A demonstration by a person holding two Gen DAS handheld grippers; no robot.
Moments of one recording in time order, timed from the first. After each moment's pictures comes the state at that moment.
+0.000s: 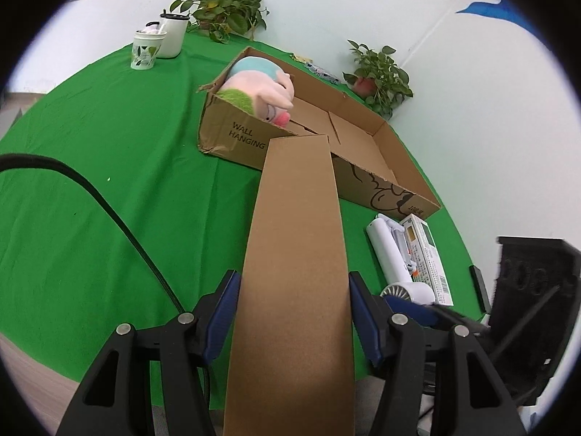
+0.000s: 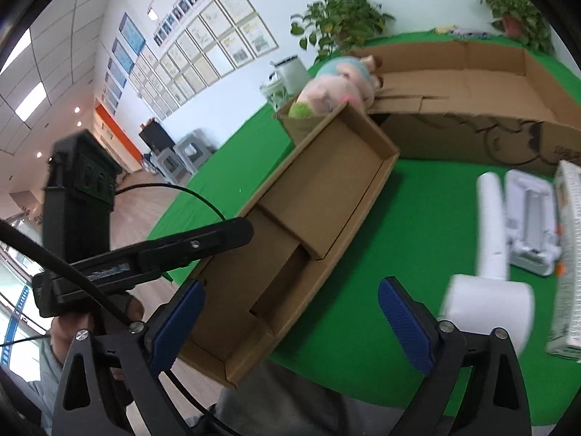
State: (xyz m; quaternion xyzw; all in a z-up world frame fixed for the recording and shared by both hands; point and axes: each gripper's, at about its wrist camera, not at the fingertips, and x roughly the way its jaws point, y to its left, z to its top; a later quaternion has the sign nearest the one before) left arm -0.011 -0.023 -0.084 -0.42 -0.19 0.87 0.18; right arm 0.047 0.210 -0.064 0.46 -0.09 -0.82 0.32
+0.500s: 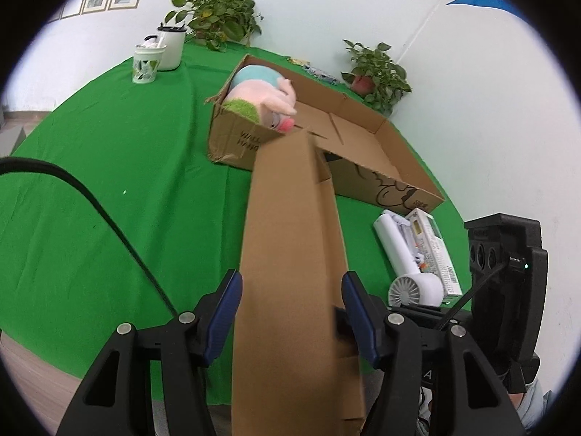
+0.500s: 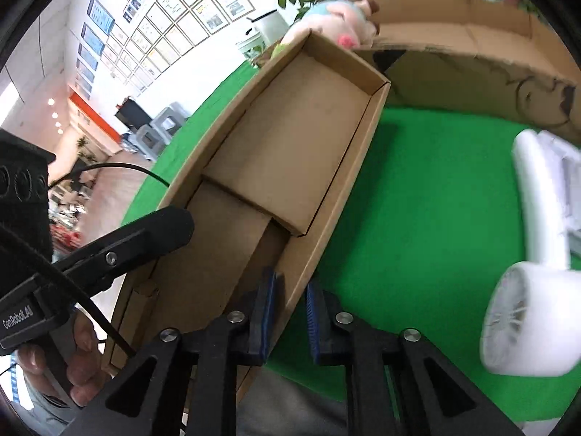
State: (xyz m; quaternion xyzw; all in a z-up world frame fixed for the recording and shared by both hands) left arm -0.007 -0.030 -0.073 -0.41 -0.15 0.88 0.19; right arm 0.025 0.169 -0.071 0.51 -0.05 -0.81 0.27
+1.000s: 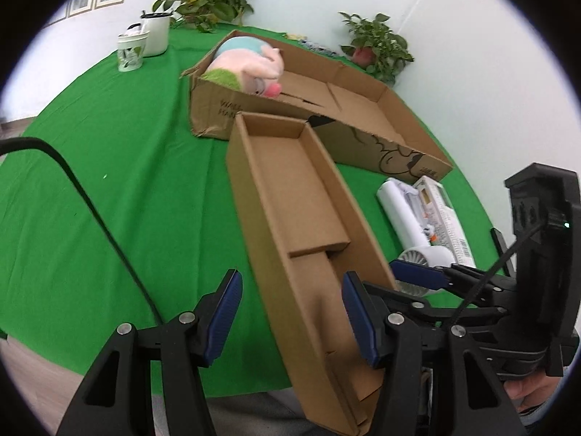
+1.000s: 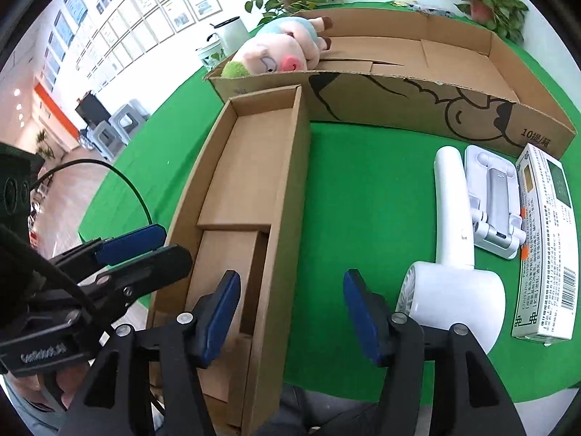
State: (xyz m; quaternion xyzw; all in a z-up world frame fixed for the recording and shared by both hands) left arm -0.009 0.000 -0.090 -0.46 -0.11 0.86 0.17; right arm 0.011 0.192 -0.055 0.52 -0.01 -0.83 0.21
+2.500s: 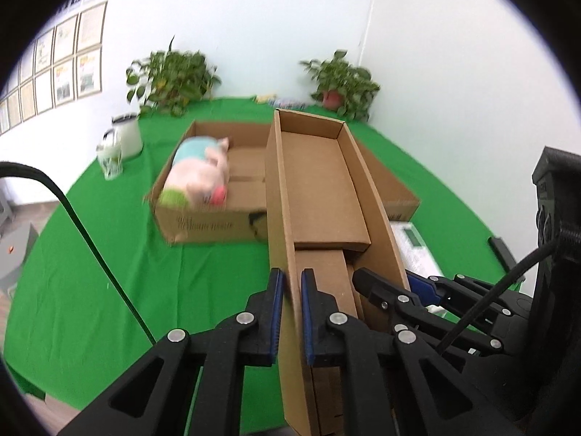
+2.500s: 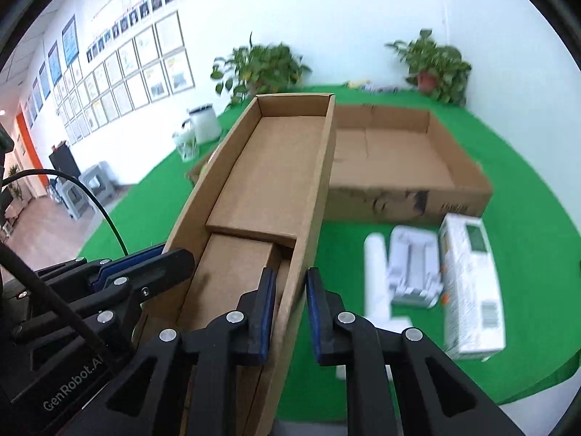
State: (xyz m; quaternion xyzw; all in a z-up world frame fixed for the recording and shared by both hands) left arm 0.002 0.062 0.000 -0.33 -0.02 0.92 0.18; right arm 0.067 0.231 0.009 0.34 -0.02 -0.93 0.11
